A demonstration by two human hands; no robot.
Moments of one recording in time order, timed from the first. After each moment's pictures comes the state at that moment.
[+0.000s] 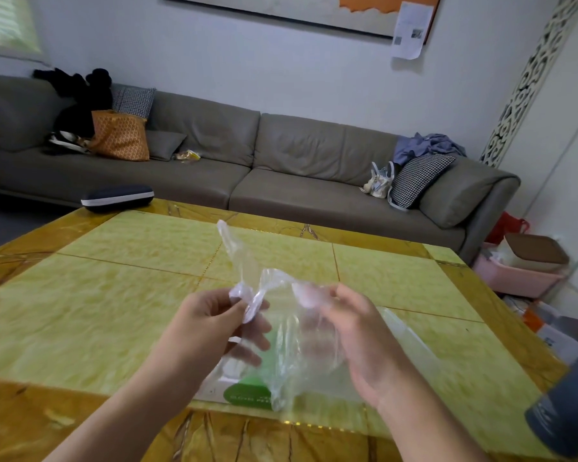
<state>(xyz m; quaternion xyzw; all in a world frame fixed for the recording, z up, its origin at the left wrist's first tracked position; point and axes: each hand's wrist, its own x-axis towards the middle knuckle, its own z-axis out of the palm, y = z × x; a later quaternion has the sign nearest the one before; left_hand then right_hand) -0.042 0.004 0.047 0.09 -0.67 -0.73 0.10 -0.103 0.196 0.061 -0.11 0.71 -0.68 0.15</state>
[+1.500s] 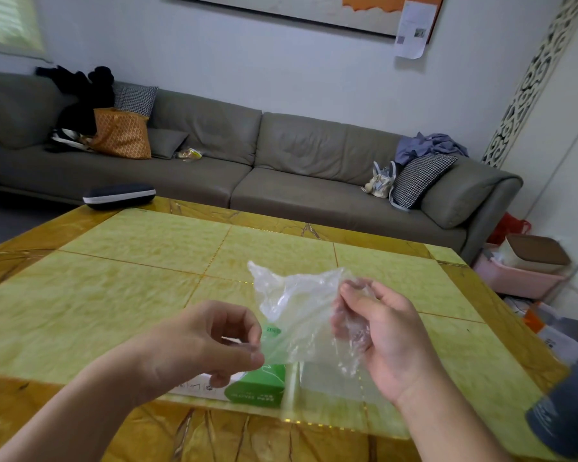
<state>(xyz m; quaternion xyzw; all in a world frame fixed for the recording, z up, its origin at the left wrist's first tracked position) -0.033 -0.033 0.052 -0.07 -0.76 -0.63 -0.14 -0.113 0.214 0.065 -0.06 0.57 -0.82 0.11</state>
